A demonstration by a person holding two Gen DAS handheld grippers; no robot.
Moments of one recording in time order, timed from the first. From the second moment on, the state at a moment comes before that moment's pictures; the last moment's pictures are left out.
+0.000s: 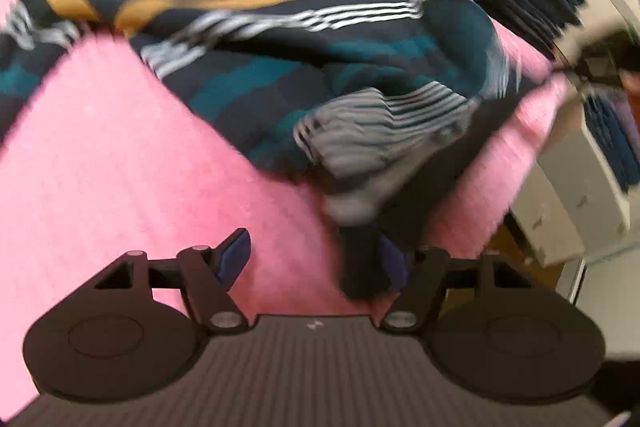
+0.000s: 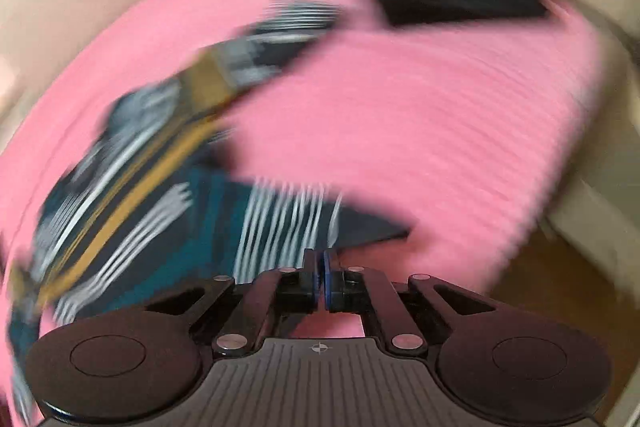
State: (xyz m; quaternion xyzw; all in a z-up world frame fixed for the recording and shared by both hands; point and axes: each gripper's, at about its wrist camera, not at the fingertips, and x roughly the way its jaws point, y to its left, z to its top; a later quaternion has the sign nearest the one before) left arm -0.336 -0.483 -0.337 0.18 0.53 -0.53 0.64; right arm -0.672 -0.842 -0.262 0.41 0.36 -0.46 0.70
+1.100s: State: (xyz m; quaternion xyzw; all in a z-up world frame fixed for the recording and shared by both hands) left arm -0.390 -0.416 -0.305 0.27 0.63 -0.34 0.65; right arm -0.639 -0.857 -0.300 0.19 0.56 -0.17 0.79
